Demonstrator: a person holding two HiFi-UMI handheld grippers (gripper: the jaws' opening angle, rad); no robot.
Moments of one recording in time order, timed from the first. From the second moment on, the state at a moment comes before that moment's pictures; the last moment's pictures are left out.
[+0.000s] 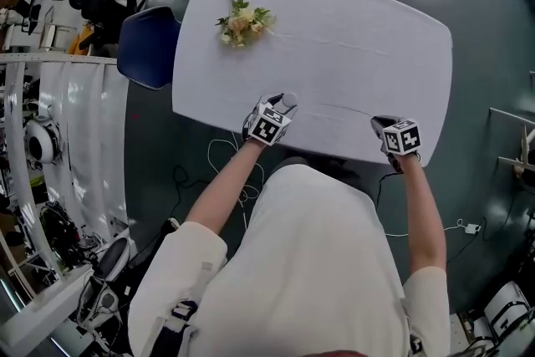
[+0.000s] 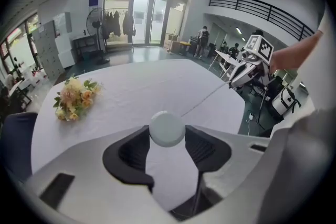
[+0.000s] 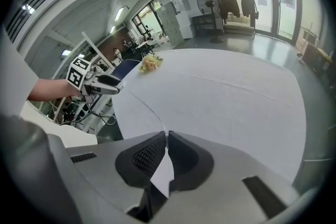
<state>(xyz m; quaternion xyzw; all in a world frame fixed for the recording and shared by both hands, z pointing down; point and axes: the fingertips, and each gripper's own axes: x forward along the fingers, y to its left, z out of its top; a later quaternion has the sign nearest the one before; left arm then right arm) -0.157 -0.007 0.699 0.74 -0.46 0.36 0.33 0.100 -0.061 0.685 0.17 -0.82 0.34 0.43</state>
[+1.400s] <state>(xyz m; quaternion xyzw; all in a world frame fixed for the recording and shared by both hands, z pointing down) -0.182 -0.030 0.830 0.69 -0.44 0.48 0.32 0.076 -0.088 0.823 0.29 -0.72 0.32 0.55</state>
